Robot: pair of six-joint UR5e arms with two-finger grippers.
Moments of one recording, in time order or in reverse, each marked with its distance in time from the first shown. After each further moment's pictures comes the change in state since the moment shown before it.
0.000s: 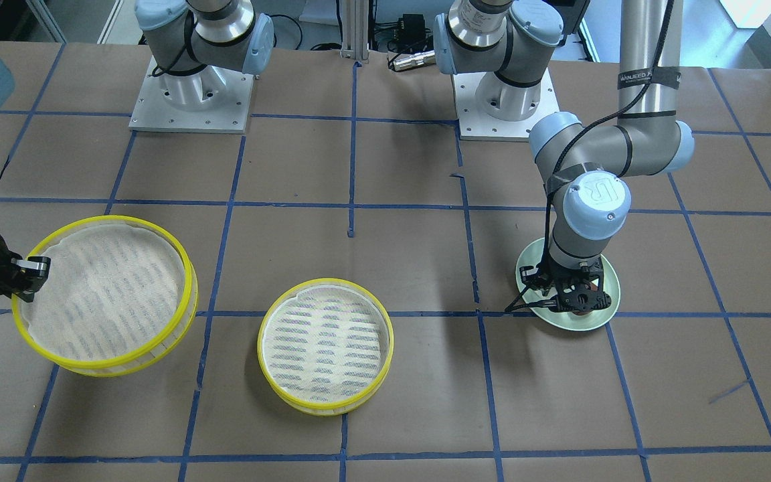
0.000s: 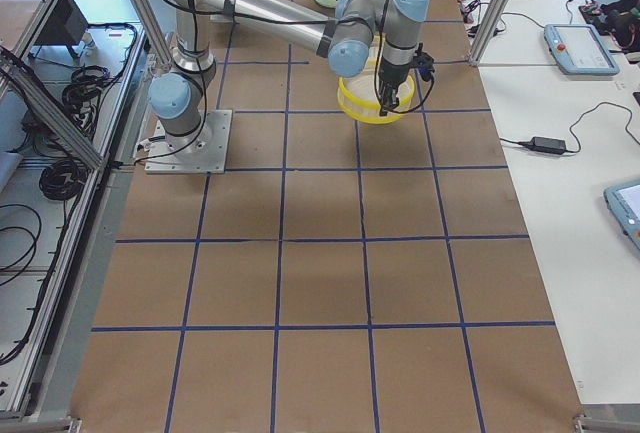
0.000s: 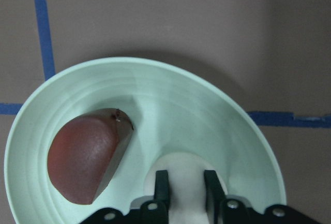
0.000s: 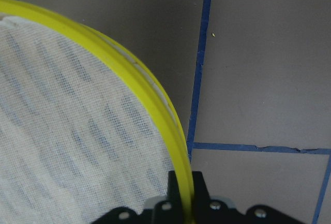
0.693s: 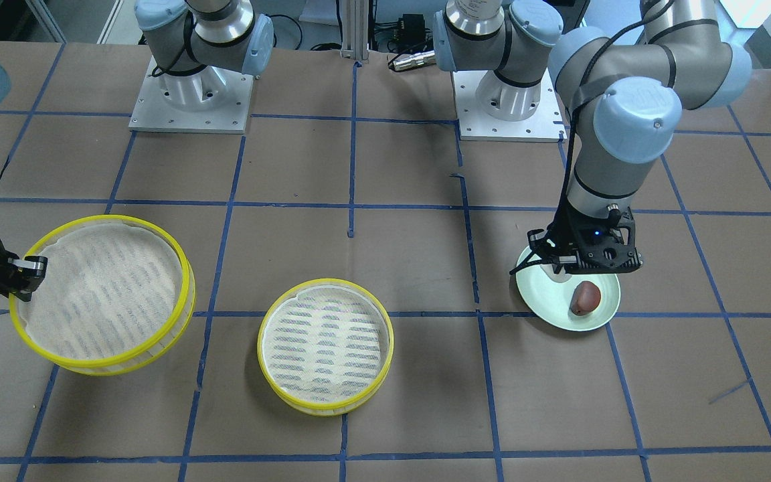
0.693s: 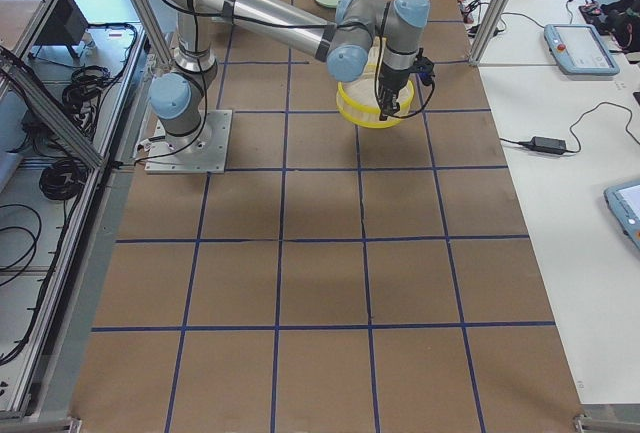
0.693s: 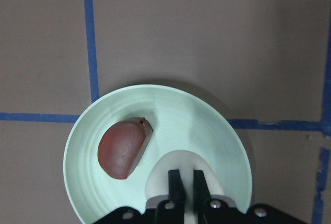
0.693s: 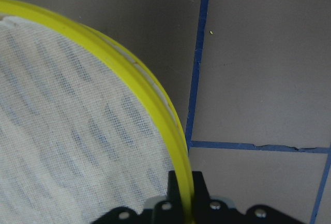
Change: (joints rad) left arm -0.071 0.182 0.199 -0.309 -0.091 -0.055; right arm -0.004 -0.003 0.001 0.003 0.000 -0.004
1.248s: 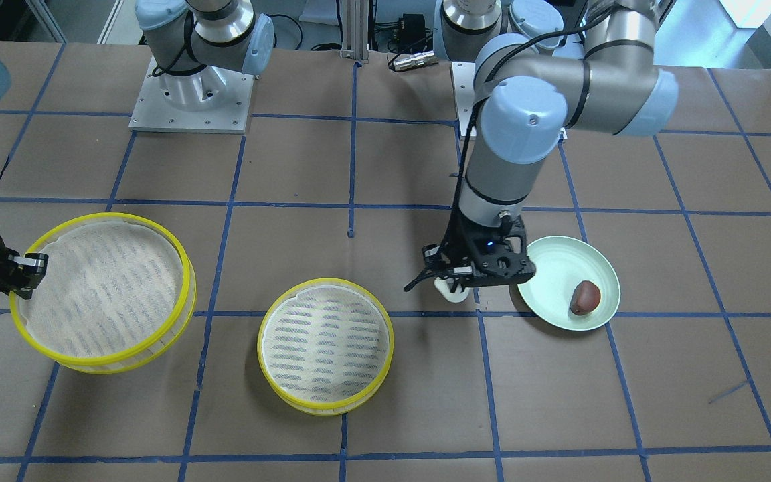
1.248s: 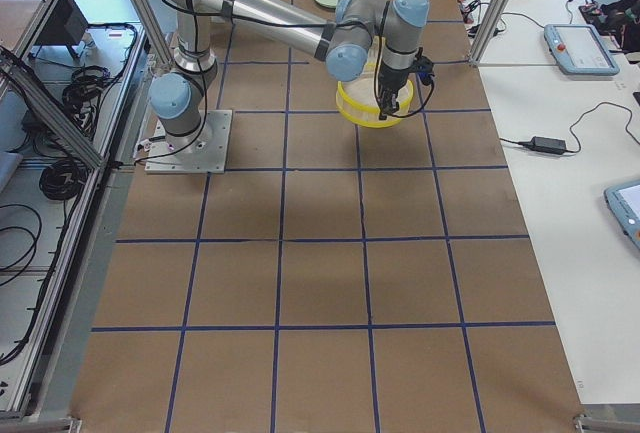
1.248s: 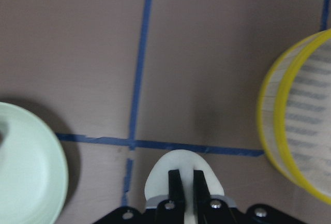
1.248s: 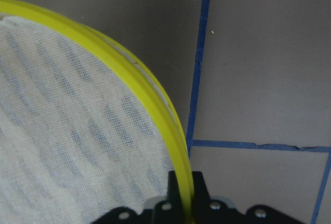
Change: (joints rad) left arm -0.239 -0.148 0.070 0.192 -0.142 -0.372; right arm 0.001 -0.003 0.001 0.005 0.006 0.003
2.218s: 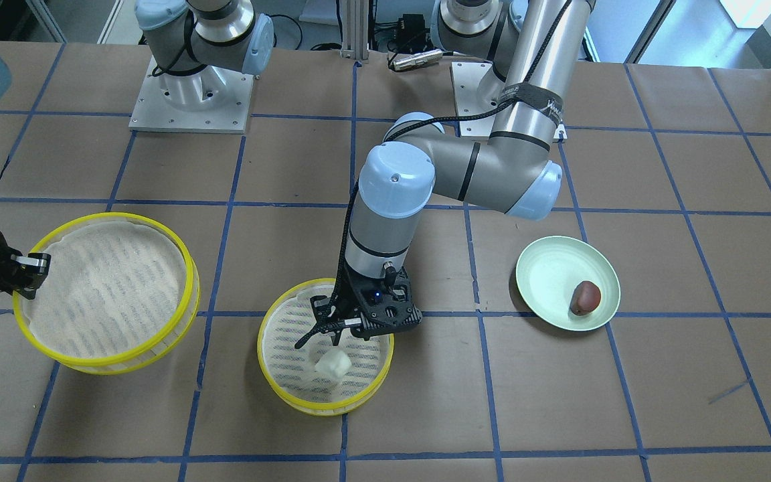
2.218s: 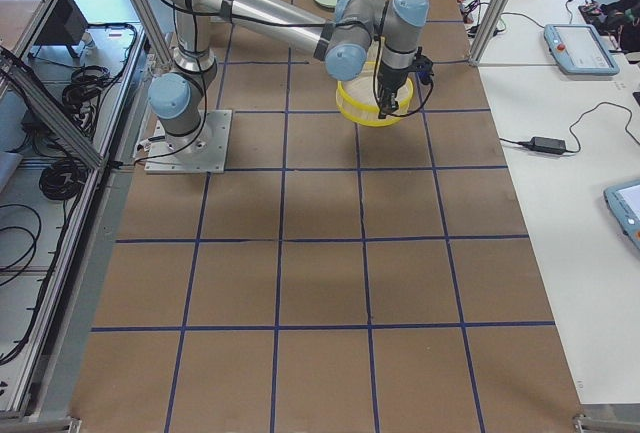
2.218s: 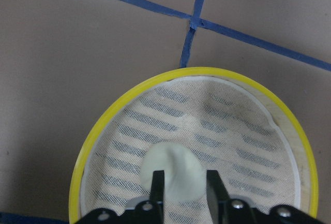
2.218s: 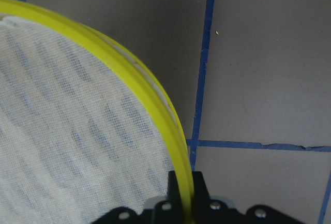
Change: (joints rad) left arm -0.154 -0.210 0.131 0.217 -0.039 -0.293; right arm 0.006 -0.005 -0.004 0.008 0.015 0.028
